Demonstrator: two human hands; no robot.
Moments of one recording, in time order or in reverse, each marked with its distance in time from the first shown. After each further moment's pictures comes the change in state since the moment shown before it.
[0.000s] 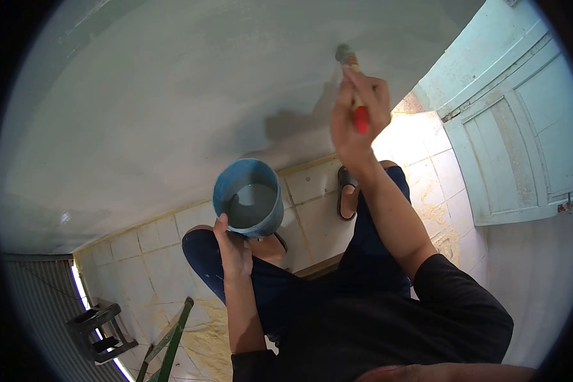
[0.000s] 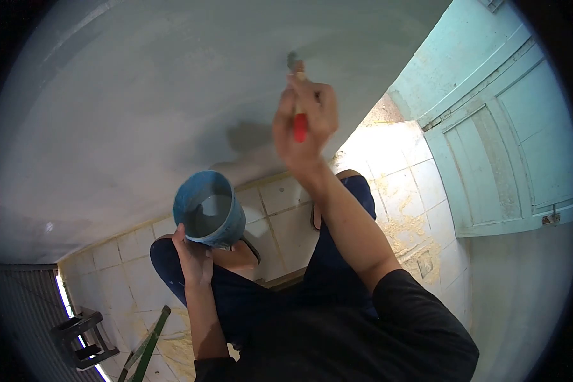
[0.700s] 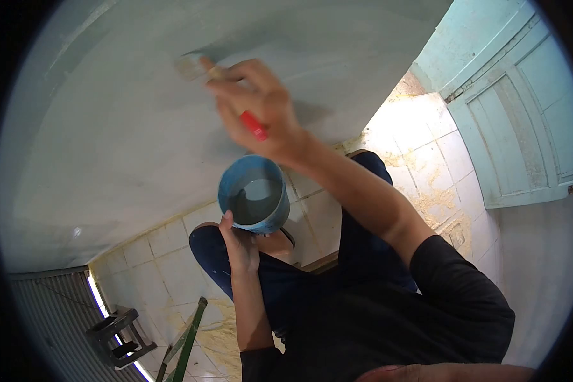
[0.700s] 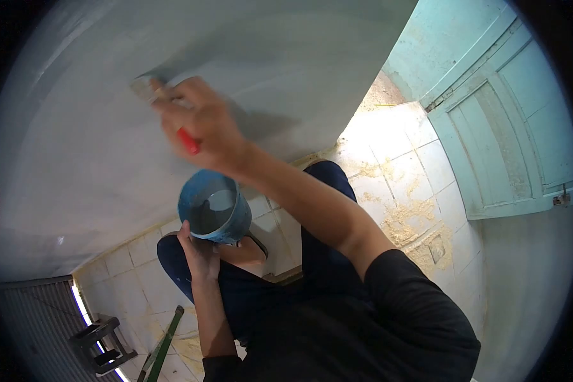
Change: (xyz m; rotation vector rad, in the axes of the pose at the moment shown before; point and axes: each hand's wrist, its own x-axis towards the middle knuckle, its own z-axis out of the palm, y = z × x) left_hand 0.004 -0.005 0.008 0.090 -0.023 -0.042; right_hand -0.006 -0.071 0.066 0.574 -0.218 -0.180
